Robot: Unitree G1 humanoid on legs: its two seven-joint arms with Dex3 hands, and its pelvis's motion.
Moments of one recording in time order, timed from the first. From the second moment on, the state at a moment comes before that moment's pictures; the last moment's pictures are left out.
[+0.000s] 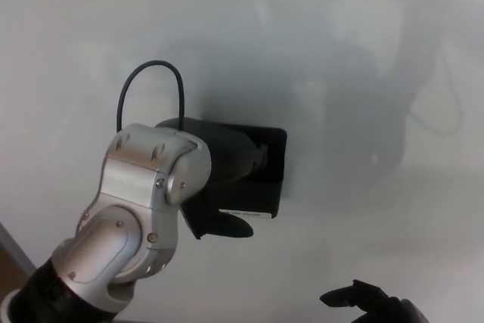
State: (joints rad) left_arm -0.58 0.36 -0.53 -0.27 1.12 0.43 -1.21; right_arm -0.16 -0.20 0.29 1.17 -0.47 -0.83 -0.50
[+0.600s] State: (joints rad) left_arm -0.63 0.32 -0.57 -0.01 1.11 0.42 -1.11; right_arm -0.16 -0.20 0.29 1.16 -0.47 -0.83 -0.50
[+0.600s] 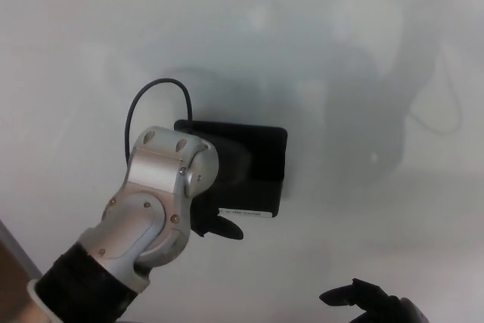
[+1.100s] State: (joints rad) left_arm -0.63 0.31 -0.57 0.08 1.04 0.36 -0.94; right_arm -0.18 -0.20 0.30 1.16 -0.48 -0.82 -0.51
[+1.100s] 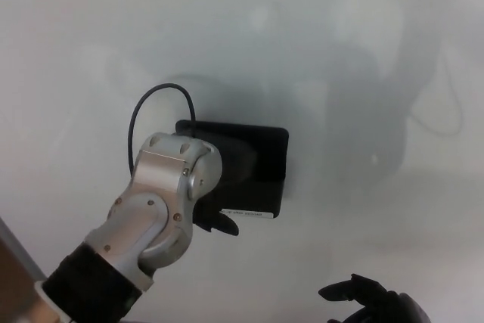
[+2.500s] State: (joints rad) left_arm -0.56 0.32 -0.43 0.28 0.41 0.39 -1.38; right_arm -0.18 -0.19 0.32 1.15 -0.51 -0.81 -0.52
